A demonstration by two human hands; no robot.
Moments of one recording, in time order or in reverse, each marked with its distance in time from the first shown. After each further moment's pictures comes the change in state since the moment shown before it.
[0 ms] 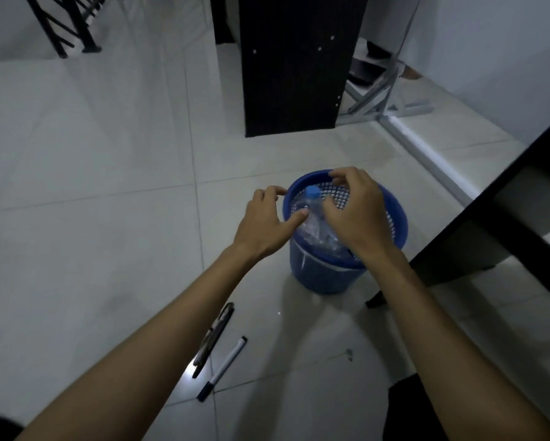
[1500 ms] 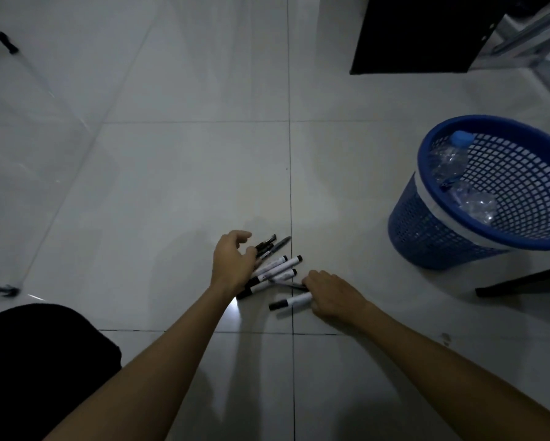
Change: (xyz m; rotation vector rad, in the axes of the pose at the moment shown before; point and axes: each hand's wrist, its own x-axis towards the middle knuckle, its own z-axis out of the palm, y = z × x) left_hand -0.151 -0.225 -0.048 -0.115 0.320 -0.584; right_hand -0.184 0.039 0.231 -0.294 -1.030 -0.464
